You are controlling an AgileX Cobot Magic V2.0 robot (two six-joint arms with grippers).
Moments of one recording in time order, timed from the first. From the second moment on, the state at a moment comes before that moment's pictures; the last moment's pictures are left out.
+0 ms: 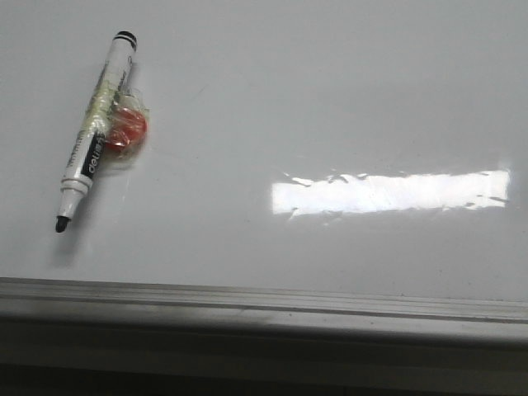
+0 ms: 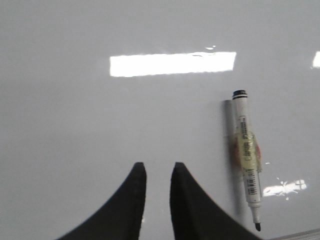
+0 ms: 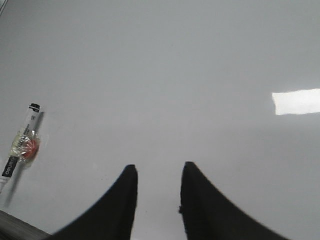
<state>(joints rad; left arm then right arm) 0.03 0.34 -0.52 -0.68 0.72 0.53 0.38 0.03 -0.23 0.20 0.32 0.03</state>
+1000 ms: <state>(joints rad) -0.70 1.01 -0.91 -0.08 0.88 -0.22 0.38 0.05 -0.23 0.17 0.39 0.01</state>
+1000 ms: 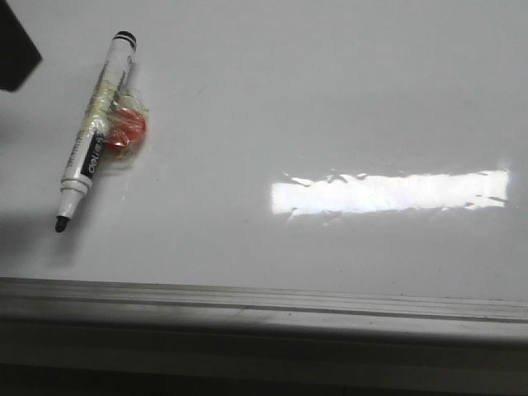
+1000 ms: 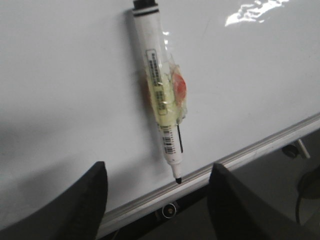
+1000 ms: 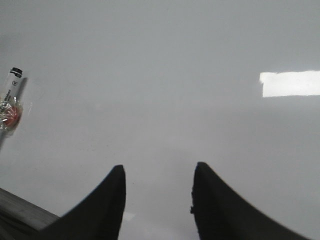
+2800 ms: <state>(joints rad) -1.09 1.03 -0.92 0.08 0.84 0.44 0.53 0.66 -0.81 0.52 0.75 -0.72</state>
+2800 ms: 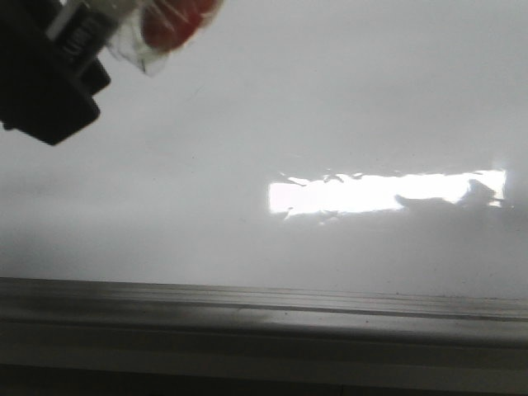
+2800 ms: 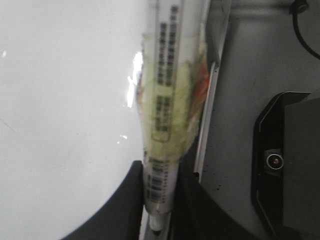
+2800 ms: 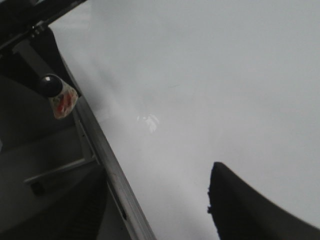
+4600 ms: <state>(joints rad) -1.11 1.00 -0.92 0.15 0.86 0.44 0.90 1.13 -0.92 0.74 0.52 -0.89</state>
